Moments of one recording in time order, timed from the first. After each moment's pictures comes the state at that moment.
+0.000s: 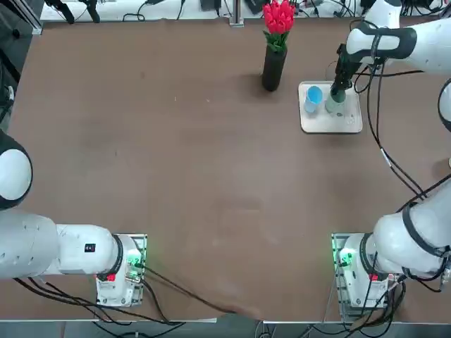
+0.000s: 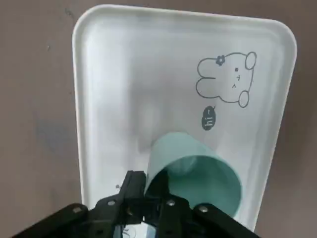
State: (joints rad) arm -0.23 0.45 0.26 -1.96 0.04 2.33 1.53
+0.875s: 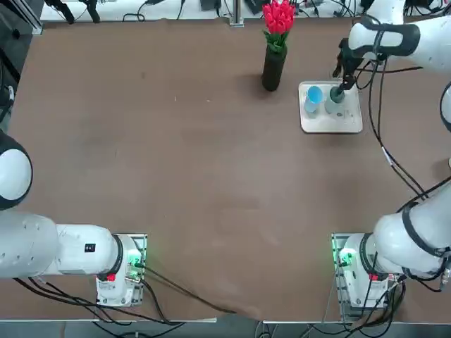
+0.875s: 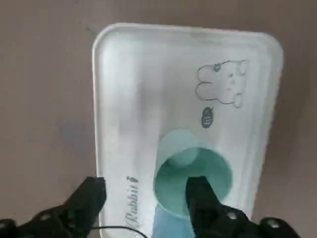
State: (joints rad) arm -0.23 0.38 0.25 -1.92 0.03 2.21 1.54
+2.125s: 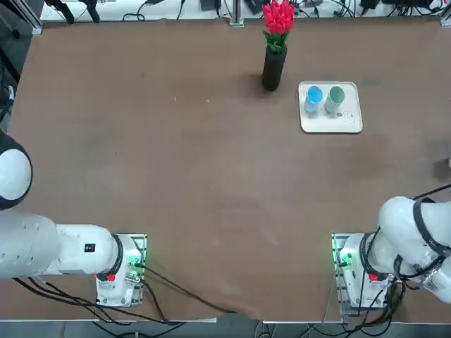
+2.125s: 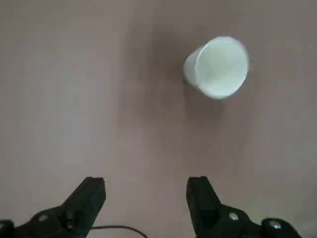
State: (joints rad) arm -0.92 0.32 0.16 -1.79 -0.13 1.91 0.73
